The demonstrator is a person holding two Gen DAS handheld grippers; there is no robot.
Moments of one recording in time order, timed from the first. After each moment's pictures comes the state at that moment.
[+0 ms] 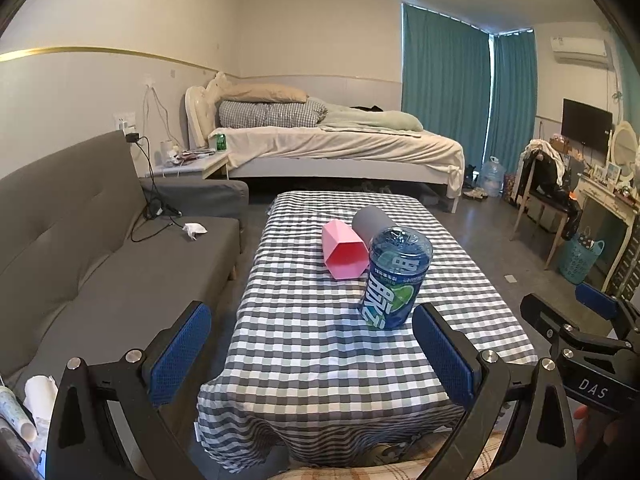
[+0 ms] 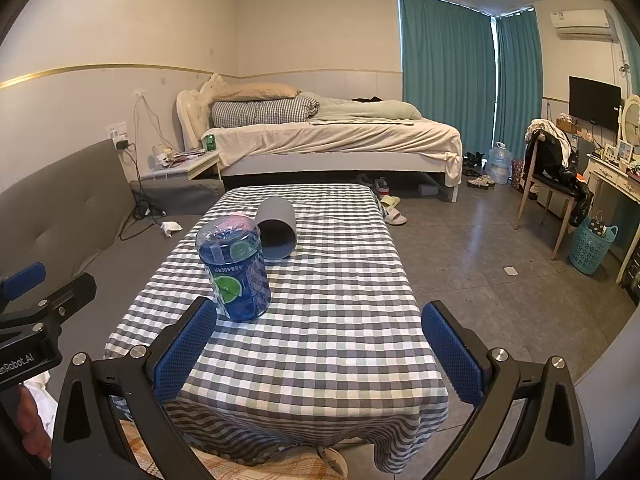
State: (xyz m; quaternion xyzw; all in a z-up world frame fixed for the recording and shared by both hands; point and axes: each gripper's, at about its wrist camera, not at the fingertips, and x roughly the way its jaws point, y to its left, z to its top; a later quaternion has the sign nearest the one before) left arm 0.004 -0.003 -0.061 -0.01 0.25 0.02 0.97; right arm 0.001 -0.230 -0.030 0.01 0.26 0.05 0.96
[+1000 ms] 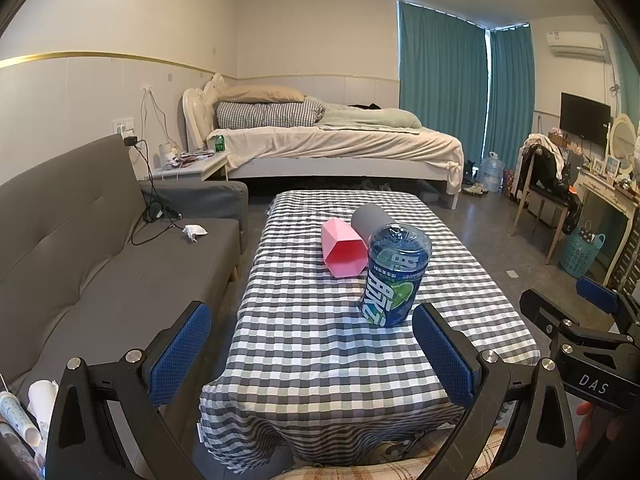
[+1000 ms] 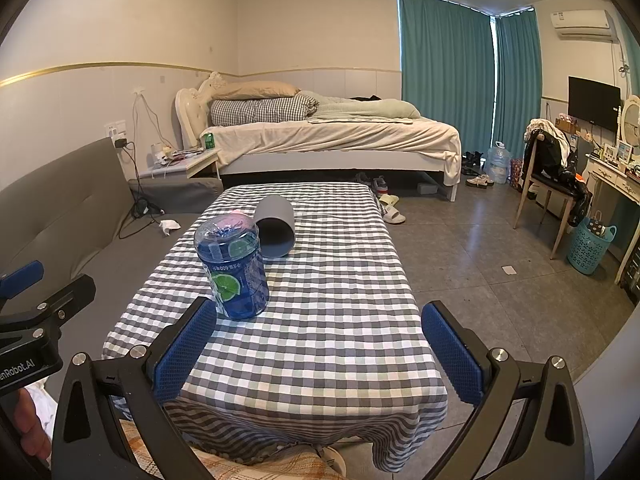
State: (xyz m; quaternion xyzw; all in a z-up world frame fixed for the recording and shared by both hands) left arm 0.003 -0.006 -0.061 0.00 0.25 0.02 0.97; right arm 0.001 -0.228 -0.031 0.01 0.26 0.04 0.96
